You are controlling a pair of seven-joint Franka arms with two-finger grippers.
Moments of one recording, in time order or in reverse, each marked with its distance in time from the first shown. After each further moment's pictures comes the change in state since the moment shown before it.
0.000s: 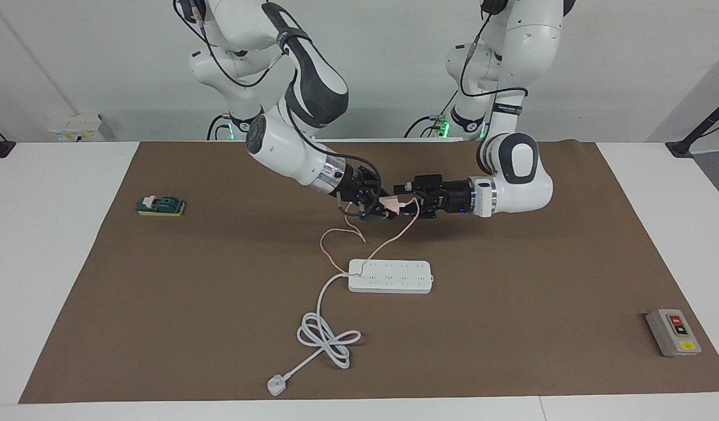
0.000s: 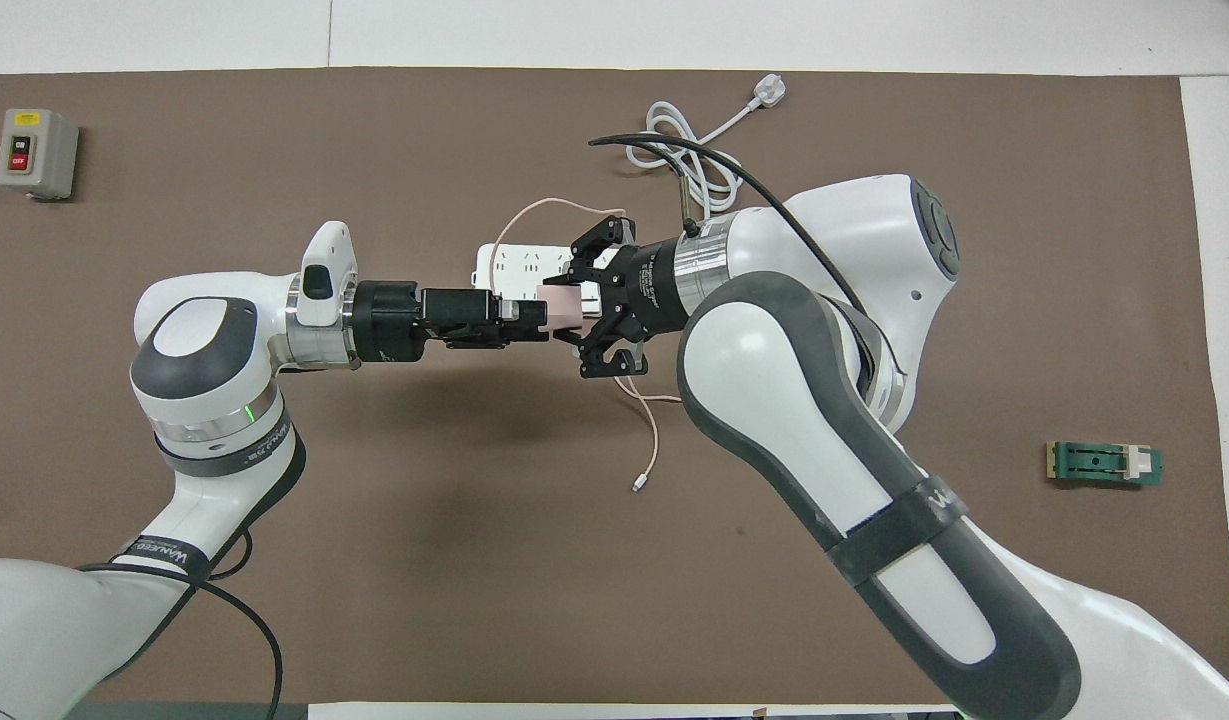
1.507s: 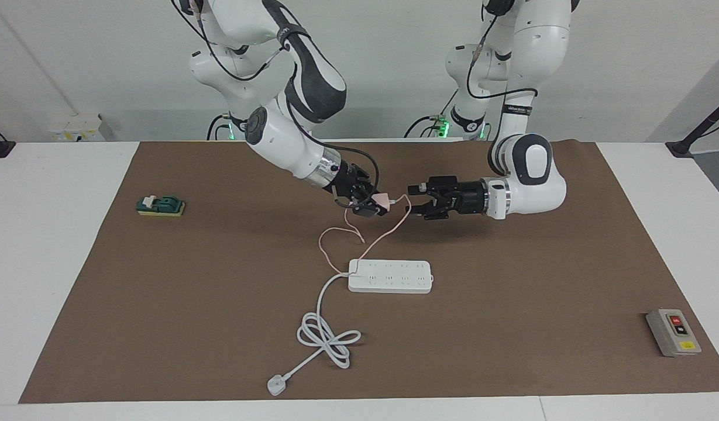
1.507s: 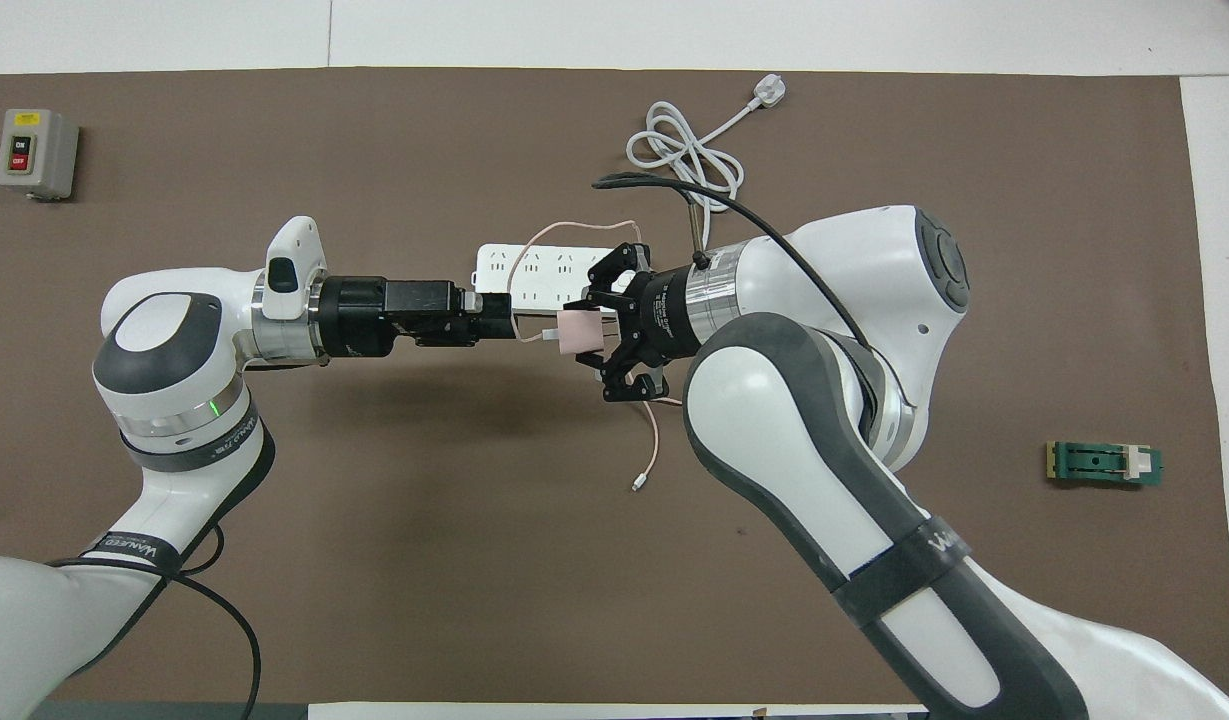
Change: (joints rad) left arm 0.062 0.000 0.001 0.000 0.037 -0.046 -0.038; right arm 0.000 -0.063 0.004 -0.097 -0.059 0.028 -0.033
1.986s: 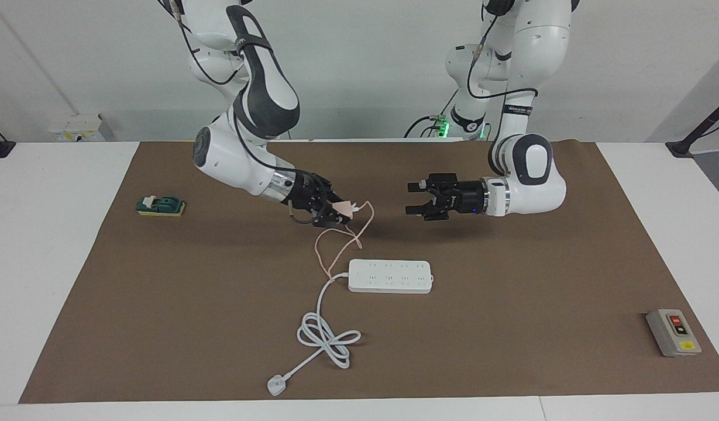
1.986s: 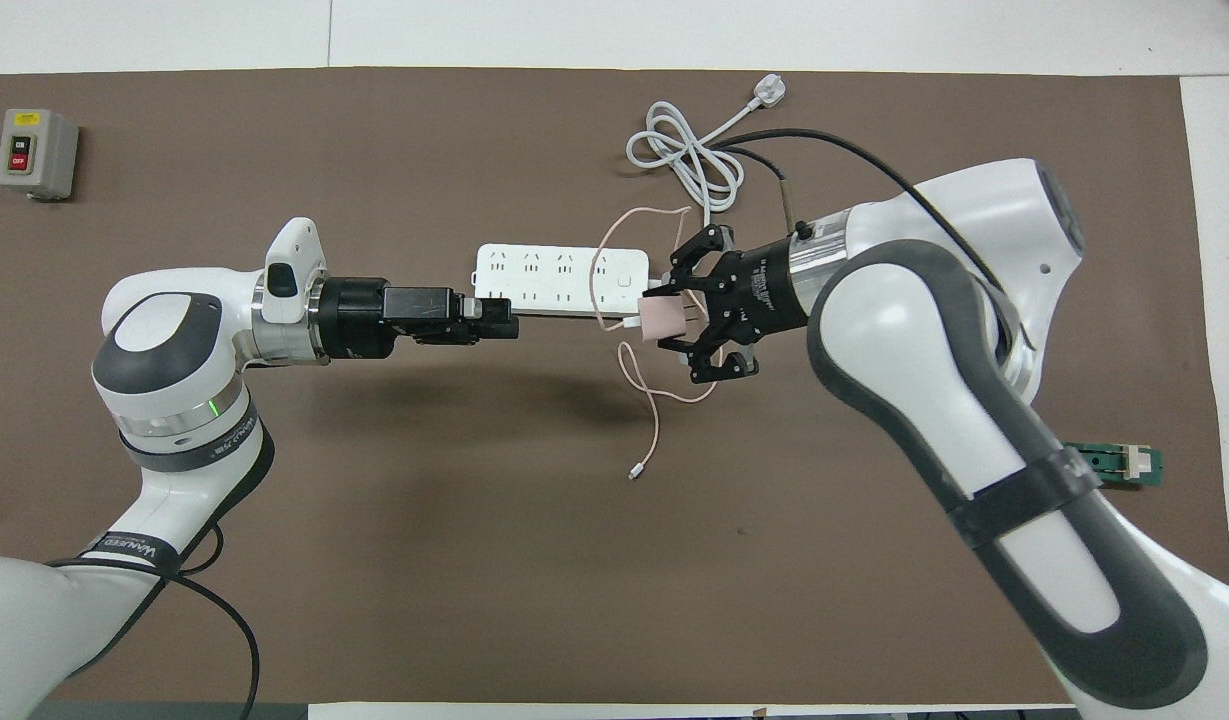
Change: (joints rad) left arm 0.003 0.000 -0.001 0.000 0.001 -0.017 0.030; right arm -0.118 -0.007 0.001 -0.008 -0.007 -0.135 -0.104
